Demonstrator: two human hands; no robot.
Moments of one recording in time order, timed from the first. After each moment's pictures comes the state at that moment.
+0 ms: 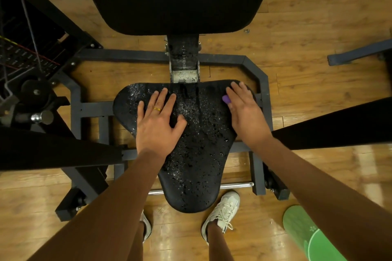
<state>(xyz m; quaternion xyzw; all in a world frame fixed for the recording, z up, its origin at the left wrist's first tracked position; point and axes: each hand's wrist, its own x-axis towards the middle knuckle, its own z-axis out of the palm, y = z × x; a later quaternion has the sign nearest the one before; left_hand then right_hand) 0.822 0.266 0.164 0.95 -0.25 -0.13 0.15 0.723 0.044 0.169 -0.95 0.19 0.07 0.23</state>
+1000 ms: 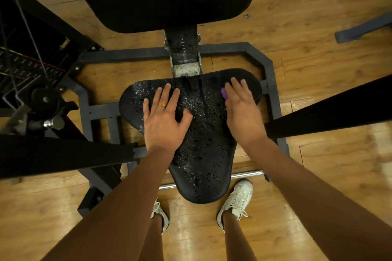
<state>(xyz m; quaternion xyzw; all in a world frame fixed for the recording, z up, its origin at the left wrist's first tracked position) 0.823 0.267 0.158 0.95 -0.25 -0.14 0.14 0.725 0.091 0.170 -0.91 0.30 0.07 0.26</state>
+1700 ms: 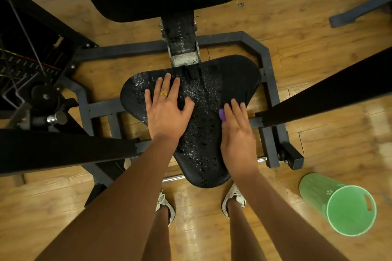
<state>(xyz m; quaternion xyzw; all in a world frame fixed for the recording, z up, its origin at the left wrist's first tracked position) 0.820 0.267 0.161 0.95 -0.26 -0.14 0.15 0.666 0.178 0.190 -0.87 0.39 0.02 0.29</state>
